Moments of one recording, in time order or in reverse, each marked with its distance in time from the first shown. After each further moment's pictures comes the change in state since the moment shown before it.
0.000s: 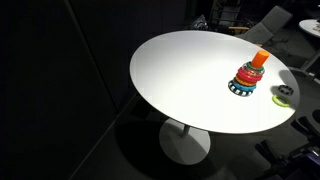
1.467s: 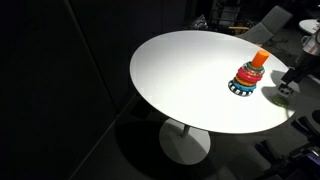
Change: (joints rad) arm -0.069 0.214 0.155 0.054 0.104 0.228 0.030
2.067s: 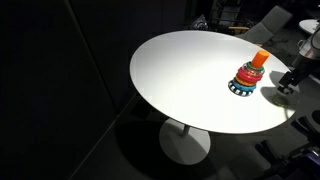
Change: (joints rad) arm -0.008 0.038 0.016 0.015 0.001 0.000 0.000
